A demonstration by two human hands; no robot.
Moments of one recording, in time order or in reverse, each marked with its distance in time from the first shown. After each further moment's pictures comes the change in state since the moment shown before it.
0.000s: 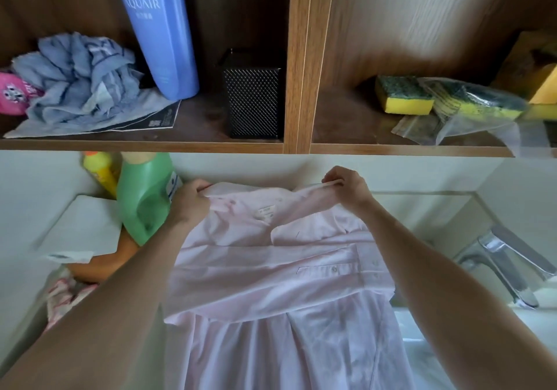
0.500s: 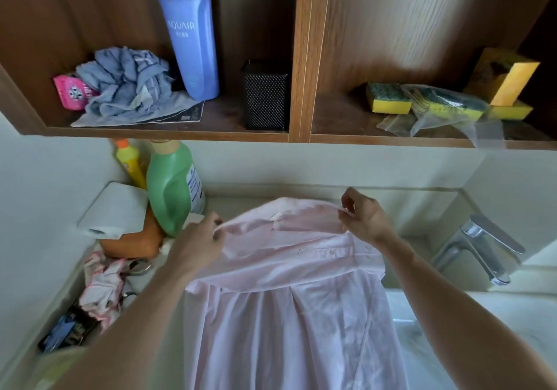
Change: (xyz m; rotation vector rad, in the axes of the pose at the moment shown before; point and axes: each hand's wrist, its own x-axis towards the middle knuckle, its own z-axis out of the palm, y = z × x) left_hand -0.134 -0.025 -0.020 0.376 -0.088 0.188; right_hand -0.110 0.013 -0.025 -0.231 0.043 -0.198
